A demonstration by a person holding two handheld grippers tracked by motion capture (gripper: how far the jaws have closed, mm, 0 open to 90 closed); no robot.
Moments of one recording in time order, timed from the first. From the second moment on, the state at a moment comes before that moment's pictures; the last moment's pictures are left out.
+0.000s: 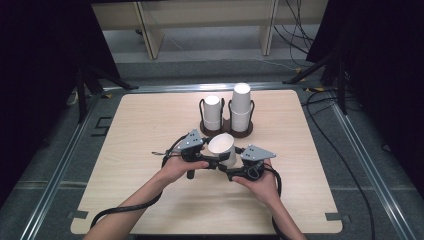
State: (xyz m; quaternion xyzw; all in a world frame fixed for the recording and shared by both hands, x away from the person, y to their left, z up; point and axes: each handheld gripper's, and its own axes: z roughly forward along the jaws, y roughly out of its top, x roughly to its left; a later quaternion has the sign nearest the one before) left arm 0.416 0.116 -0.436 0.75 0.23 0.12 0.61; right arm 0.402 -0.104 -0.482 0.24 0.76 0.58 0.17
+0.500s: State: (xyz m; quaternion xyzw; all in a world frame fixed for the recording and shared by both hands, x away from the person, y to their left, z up) left arm 0.414 0.158 -0.419 0.74 0.26 0.22 0.58; right arm 0.393 -0.129 -0.490 0.27 0.75 0.58 0.16
